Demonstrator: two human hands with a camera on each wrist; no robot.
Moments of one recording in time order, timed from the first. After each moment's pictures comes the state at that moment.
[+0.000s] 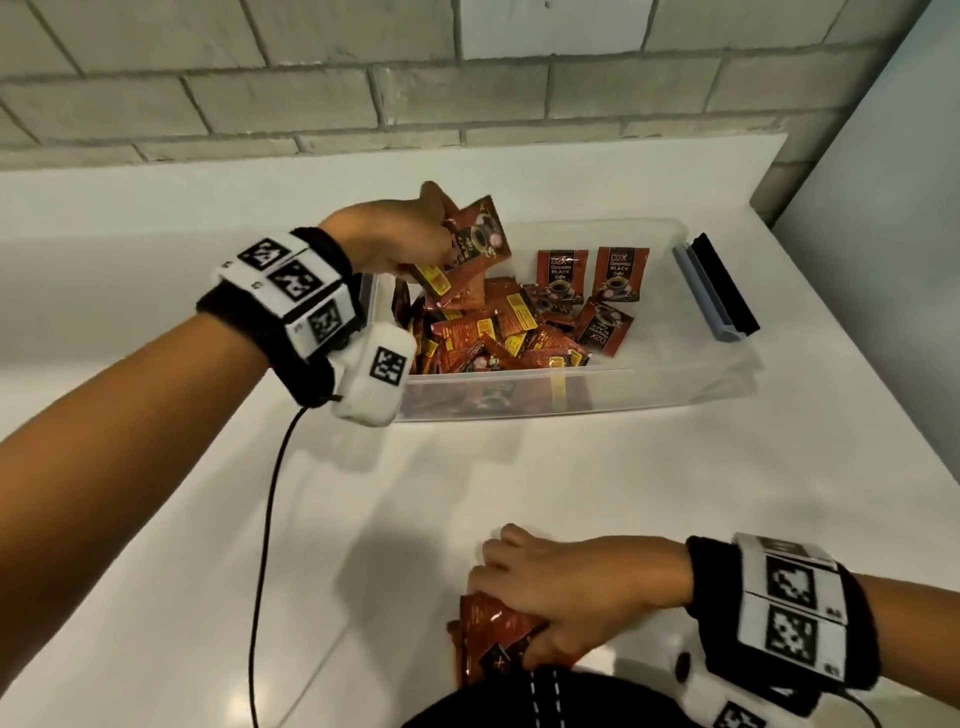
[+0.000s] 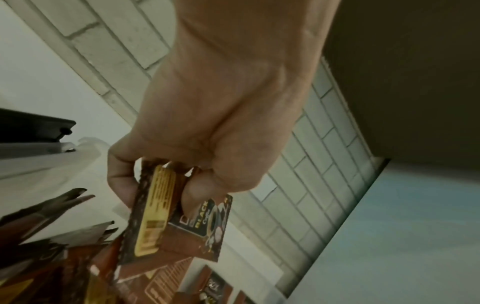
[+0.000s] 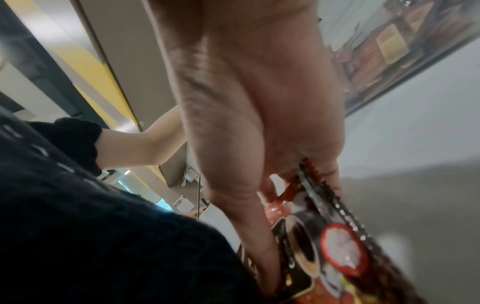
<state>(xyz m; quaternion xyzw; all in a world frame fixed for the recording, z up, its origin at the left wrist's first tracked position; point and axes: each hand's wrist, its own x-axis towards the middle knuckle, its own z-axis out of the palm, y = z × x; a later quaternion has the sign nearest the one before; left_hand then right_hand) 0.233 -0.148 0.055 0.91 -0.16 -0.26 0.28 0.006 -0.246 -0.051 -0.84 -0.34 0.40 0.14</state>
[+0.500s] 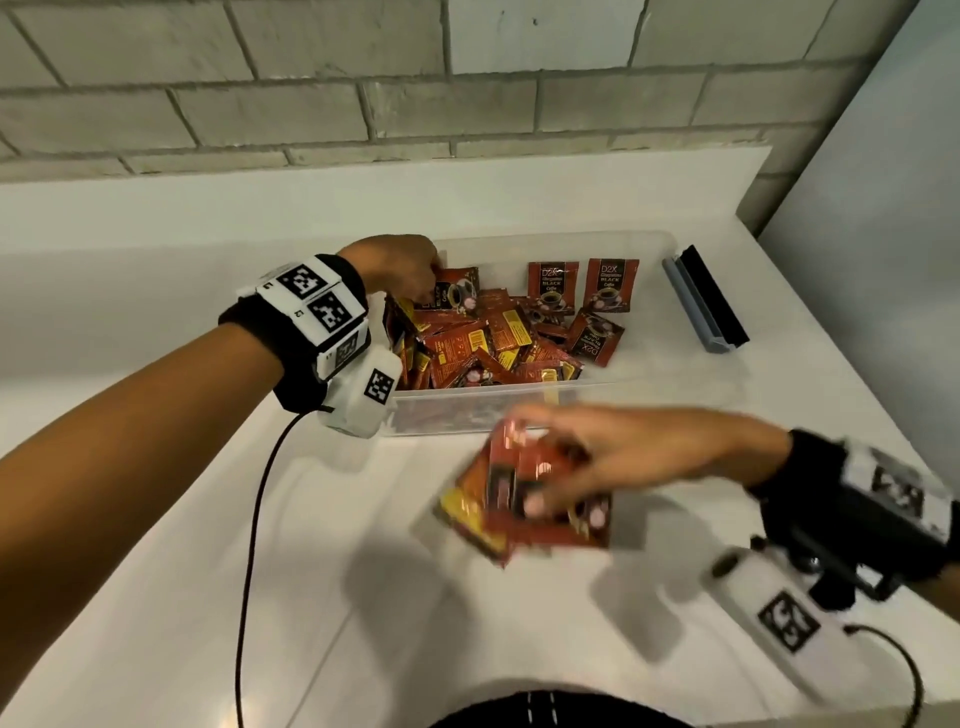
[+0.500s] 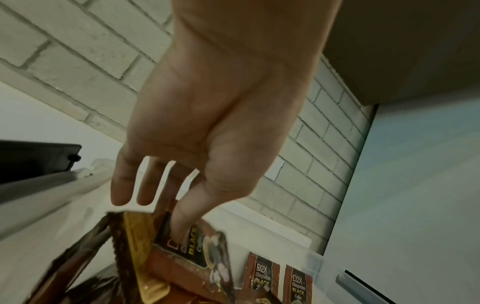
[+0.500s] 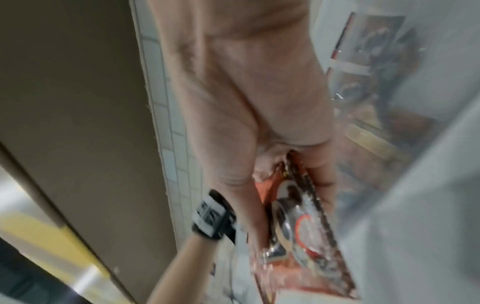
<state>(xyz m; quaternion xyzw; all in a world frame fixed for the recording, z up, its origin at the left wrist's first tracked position) 0.255 -0.154 0.027 0.94 -0.23 -0.24 0.02 0.051 -0.305 0.015 -0.79 -0.11 0.39 0.47</state>
